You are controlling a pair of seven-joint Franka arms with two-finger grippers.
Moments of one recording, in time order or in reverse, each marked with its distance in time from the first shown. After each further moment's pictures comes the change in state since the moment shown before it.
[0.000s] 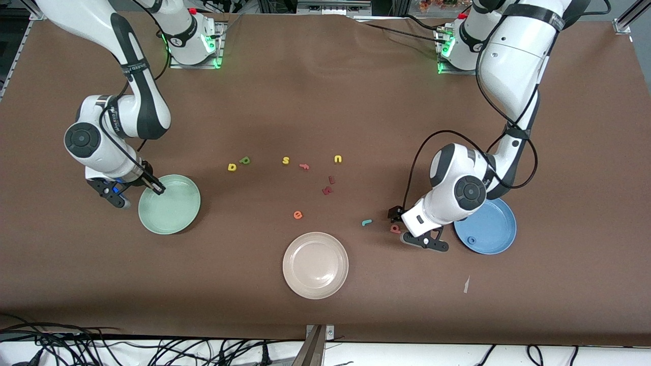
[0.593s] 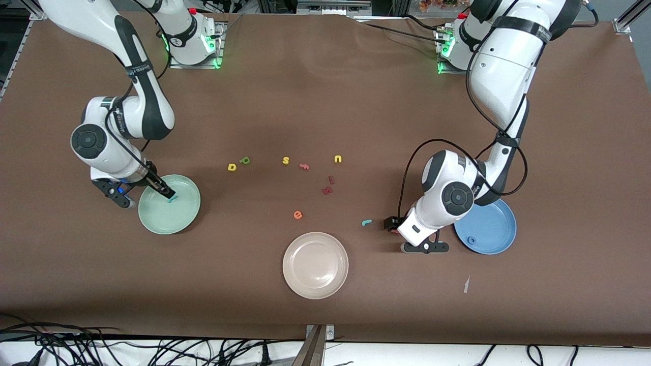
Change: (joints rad) left arm -0.035 0.081 0.034 0.082 0.029 0.000 -0.197; right arm 0.001 0.004 0.026 -0.015 0.001 0.001 0.013
